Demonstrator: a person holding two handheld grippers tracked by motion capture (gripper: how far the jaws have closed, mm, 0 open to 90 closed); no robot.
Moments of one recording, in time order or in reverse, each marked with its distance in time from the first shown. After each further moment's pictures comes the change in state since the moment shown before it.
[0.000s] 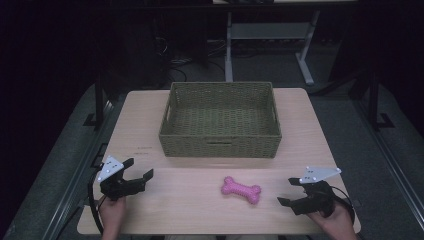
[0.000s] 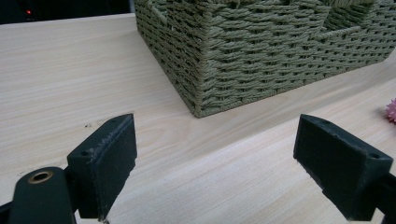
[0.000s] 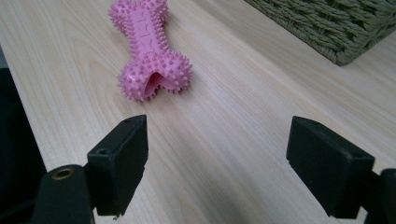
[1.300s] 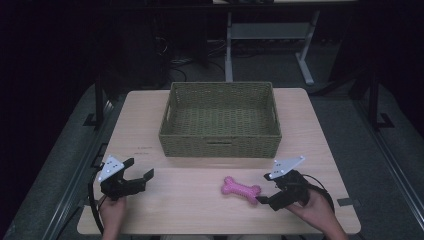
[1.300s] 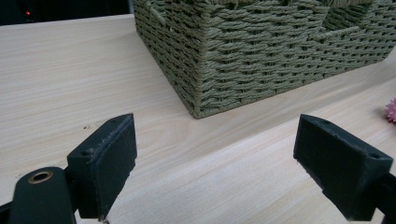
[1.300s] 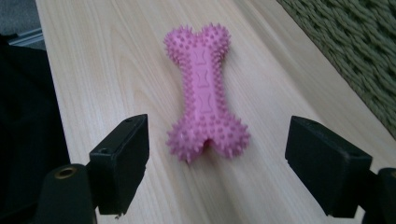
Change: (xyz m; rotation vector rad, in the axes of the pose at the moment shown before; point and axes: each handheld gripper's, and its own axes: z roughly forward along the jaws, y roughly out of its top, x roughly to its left) left arm -0.001 0.001 0.000 0.001 -0.003 0.004; right arm 0.028 0.062 0.032 0.114 0.113 -0.173
